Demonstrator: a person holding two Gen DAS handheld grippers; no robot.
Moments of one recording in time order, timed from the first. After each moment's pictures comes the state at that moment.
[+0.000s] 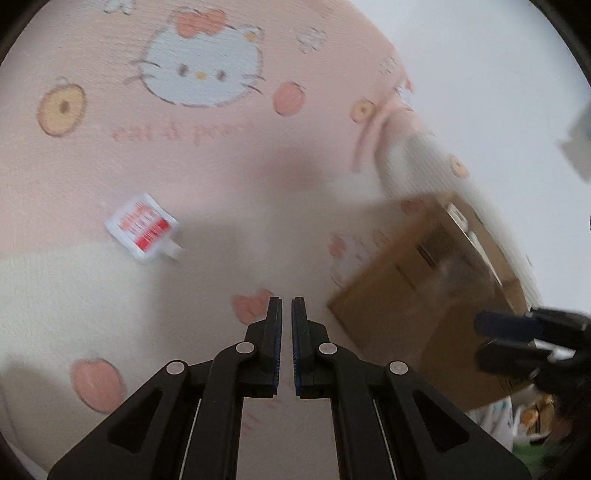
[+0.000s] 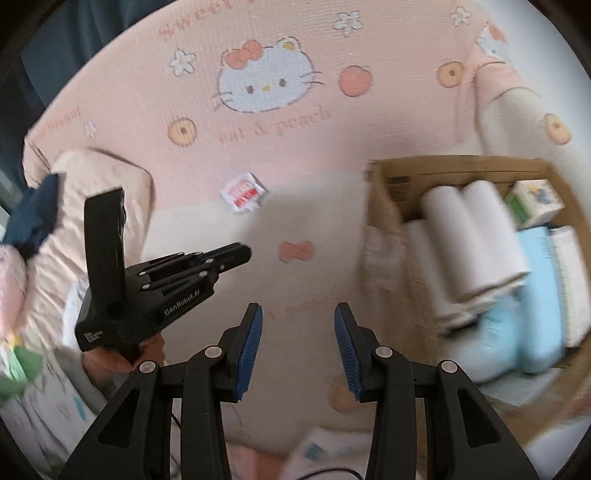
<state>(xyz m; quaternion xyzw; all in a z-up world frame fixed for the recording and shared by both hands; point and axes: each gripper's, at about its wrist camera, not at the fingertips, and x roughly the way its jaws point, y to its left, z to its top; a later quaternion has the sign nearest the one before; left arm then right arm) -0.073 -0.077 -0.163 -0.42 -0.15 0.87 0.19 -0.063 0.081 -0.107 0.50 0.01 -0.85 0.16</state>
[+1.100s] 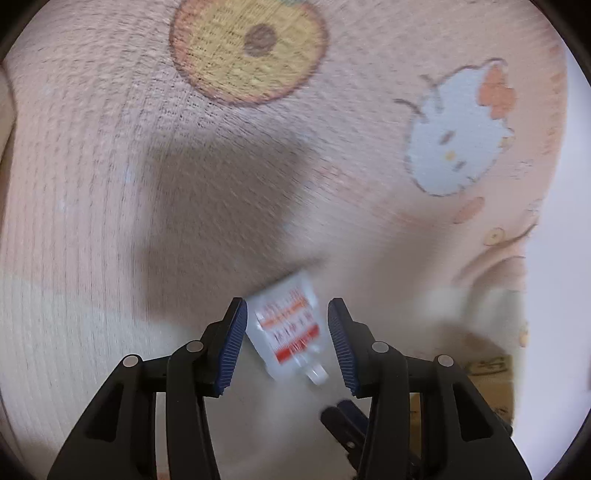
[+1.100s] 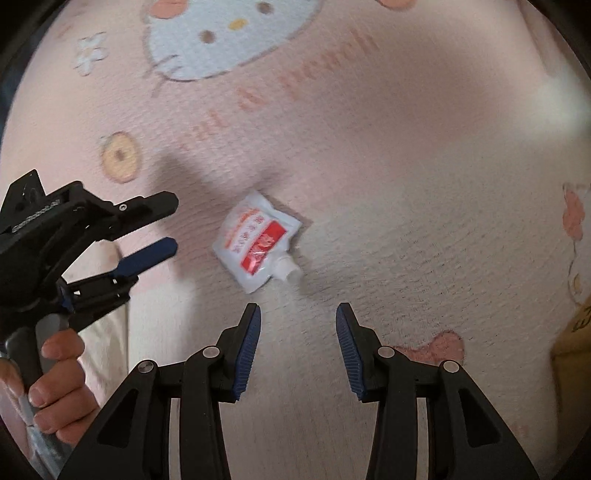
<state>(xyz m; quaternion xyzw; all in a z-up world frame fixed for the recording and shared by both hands) -0.205 -0.227 -0.228 -0.48 -0.35 0.80 0.04 -0.211 -0.016 -0.273 0.52 -0.16 -0.83 0.14</state>
